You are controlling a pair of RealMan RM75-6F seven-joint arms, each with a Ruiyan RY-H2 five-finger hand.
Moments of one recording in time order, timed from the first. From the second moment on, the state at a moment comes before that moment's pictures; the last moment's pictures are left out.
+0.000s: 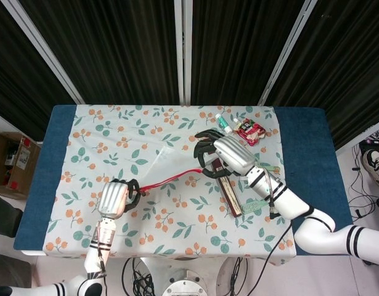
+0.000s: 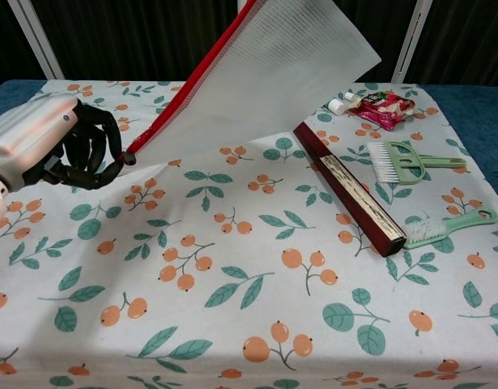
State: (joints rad) left arm -0.41 -1.81 -0.15 -1.43 1.36 1.37 0.34; right arm 0.87 -1.18 0.28 -1.71 -1.42 0.91 0.50
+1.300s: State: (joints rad) left arm -0.41 -1.69 -0.24 -1.42 1.23 1.37 0.39; right arm 0.80 -1.34 0.08 -1.60 -1.70 1.06 0.47
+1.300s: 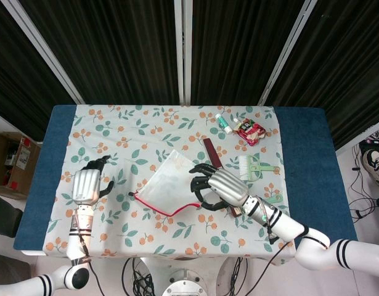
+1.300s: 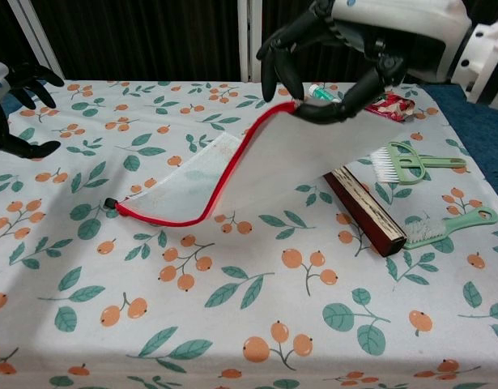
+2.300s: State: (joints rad) left arm -0.29 -1.49 -0.18 -1.55 1.29 1.45 0.27; right arm 0.64 -1.18 -0.07 -1.61 -1.48 0.95 0.22
